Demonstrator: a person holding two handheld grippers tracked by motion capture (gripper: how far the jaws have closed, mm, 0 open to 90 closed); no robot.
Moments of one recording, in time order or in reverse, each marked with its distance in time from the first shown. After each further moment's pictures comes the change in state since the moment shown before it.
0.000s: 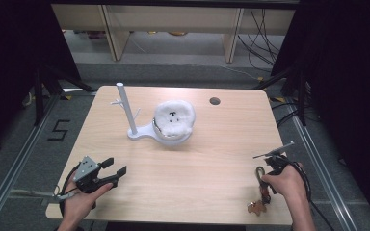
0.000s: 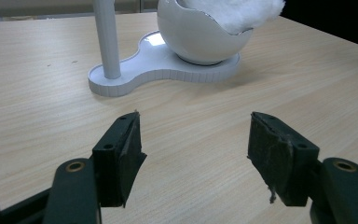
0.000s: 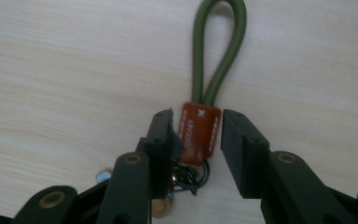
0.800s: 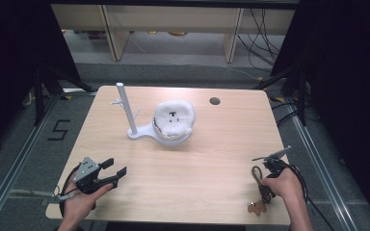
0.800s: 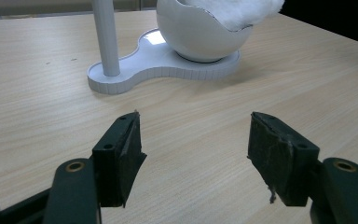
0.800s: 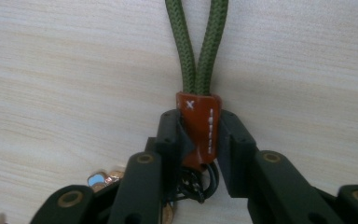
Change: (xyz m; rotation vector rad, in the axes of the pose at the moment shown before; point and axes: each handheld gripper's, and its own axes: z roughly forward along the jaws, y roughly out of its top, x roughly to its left) left arm -0.001 -0.002 -0.001 0.012 0.005 0.004; right arm -0.009 0.000 0.025 0.034 0.041 -0.024
